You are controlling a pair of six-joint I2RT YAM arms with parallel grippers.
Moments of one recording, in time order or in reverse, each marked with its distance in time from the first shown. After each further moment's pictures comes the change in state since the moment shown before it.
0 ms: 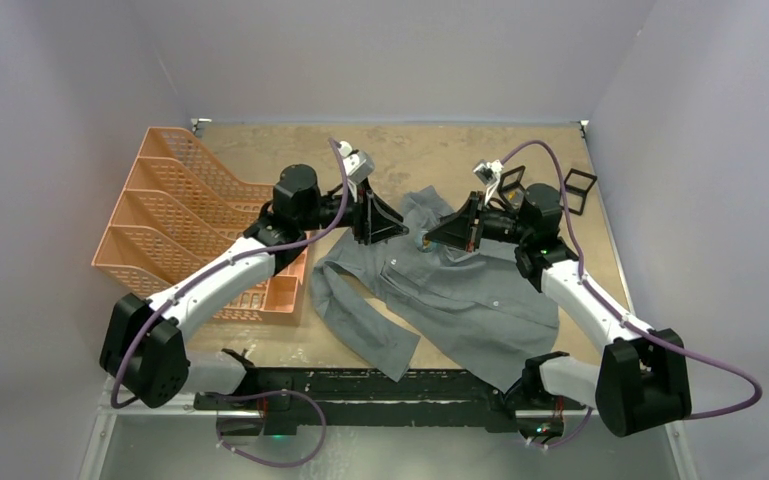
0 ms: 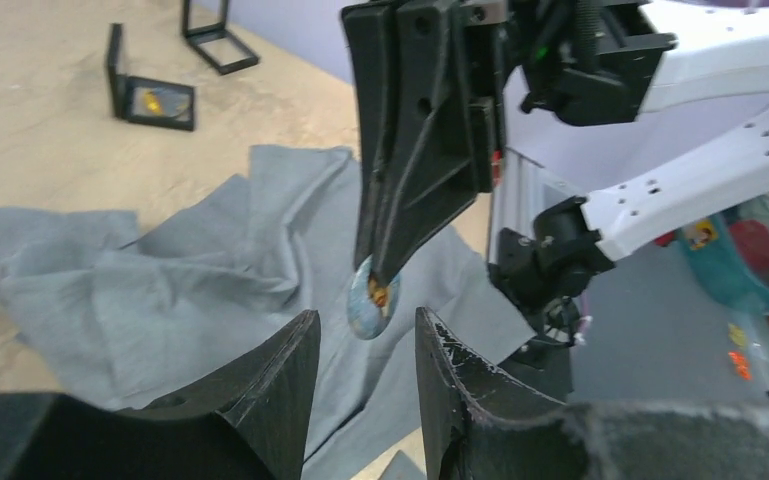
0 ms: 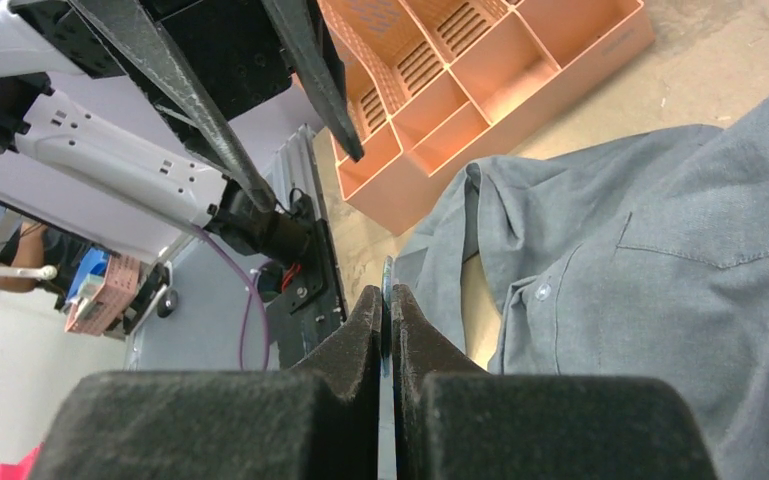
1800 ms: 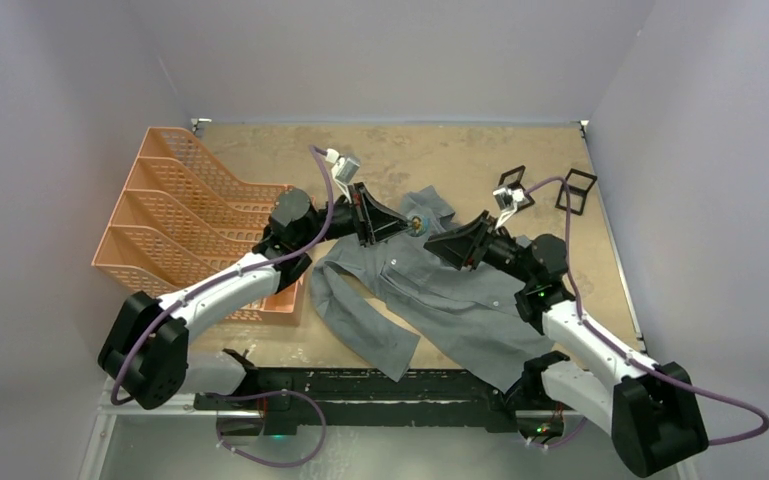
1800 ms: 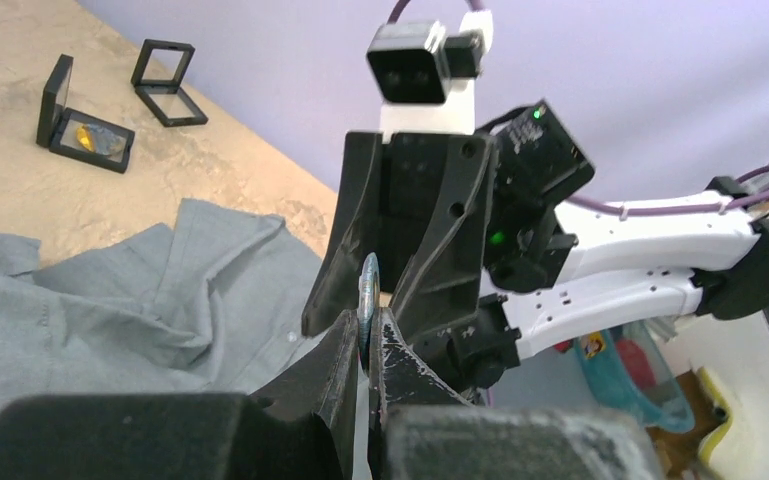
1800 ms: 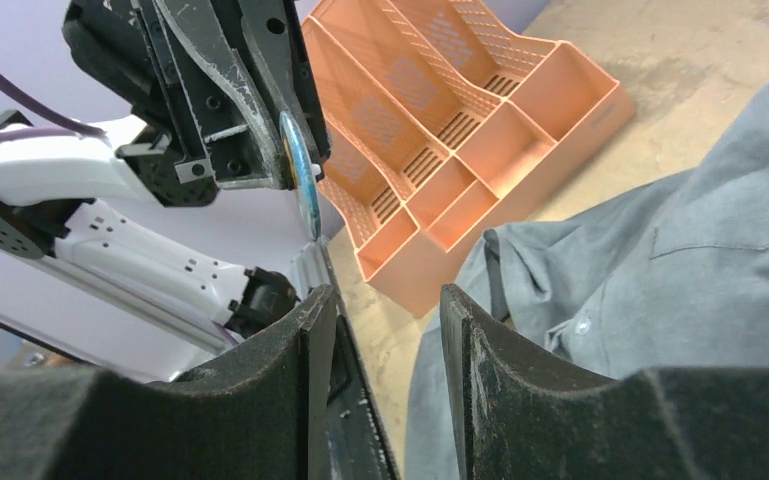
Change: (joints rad) left arm -0.048 -0.003 -0.150 0.409 -0.071 -0.401; right arm 0.085 -0.205 -0.283 0.384 0.295 0.268
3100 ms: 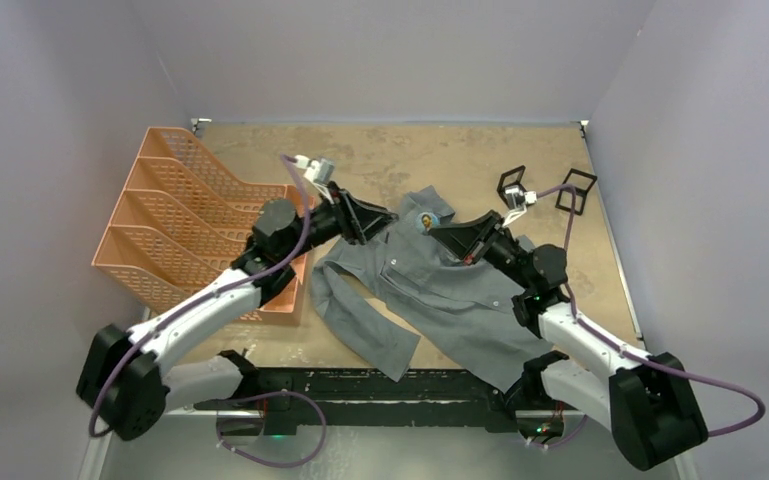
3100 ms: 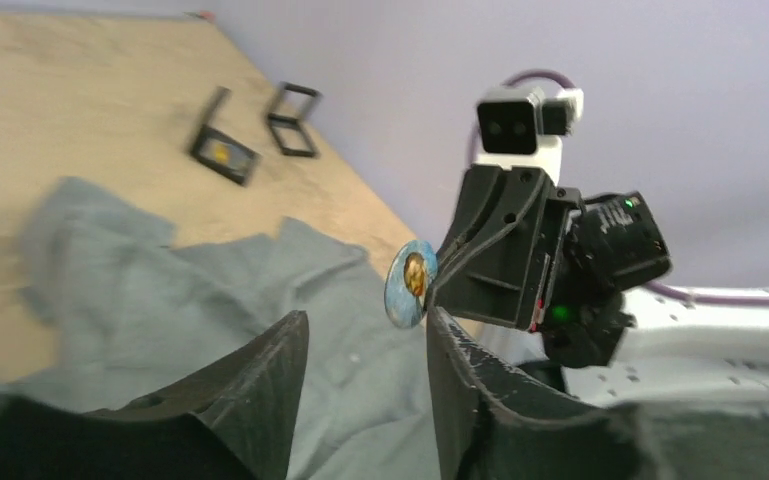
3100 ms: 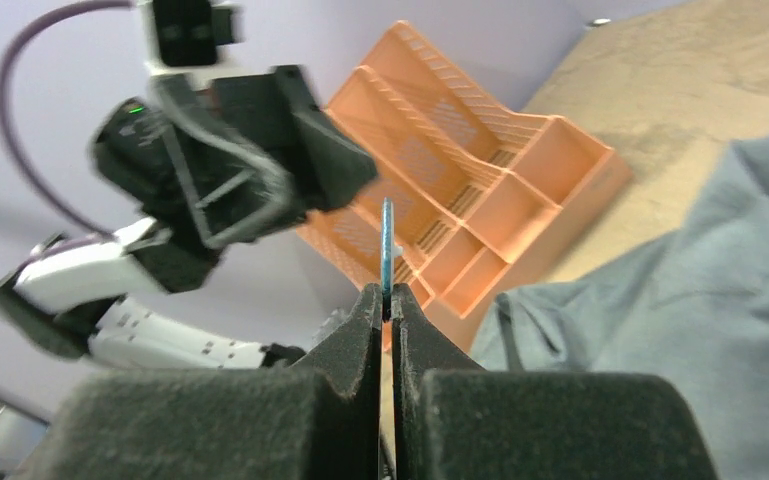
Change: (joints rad) left arm -0.015 -0.109 -0.079 -0.055 -0.247 -0.026; right arm 0.053 0.041 -0.074 0.270 0.181 0.171
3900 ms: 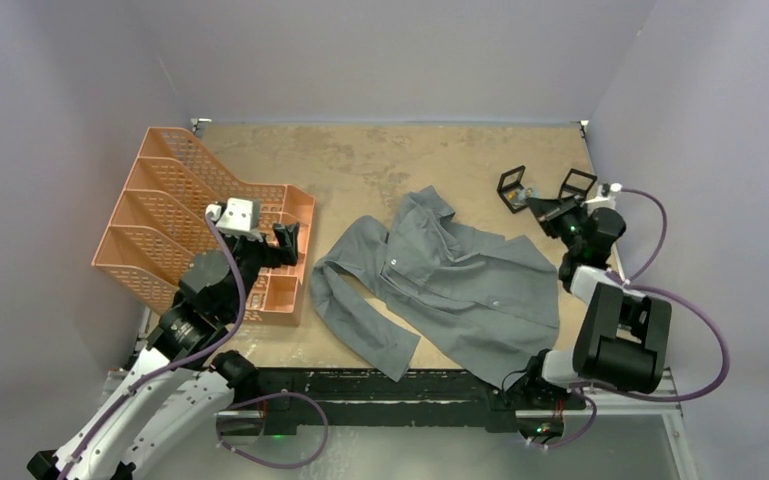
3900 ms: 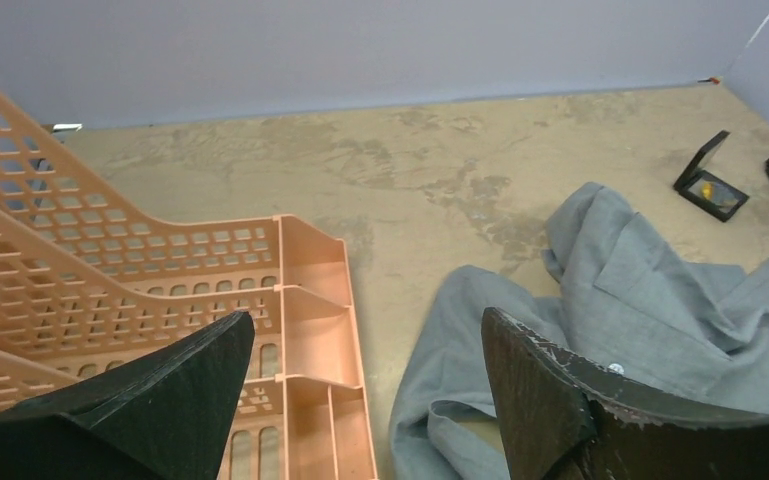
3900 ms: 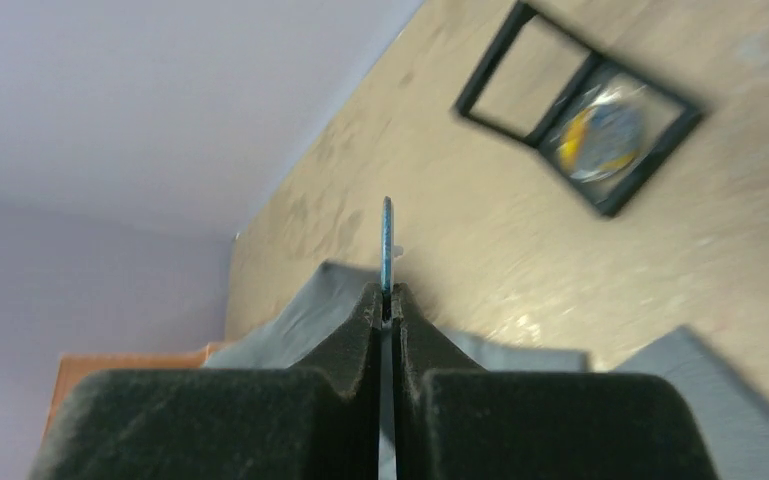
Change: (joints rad) left arm 0.031 -0.676 -0.035 -0.810 -0.832 0.640; right arm -0.674 0.340 0.161 -0.364 0.051 -0.105
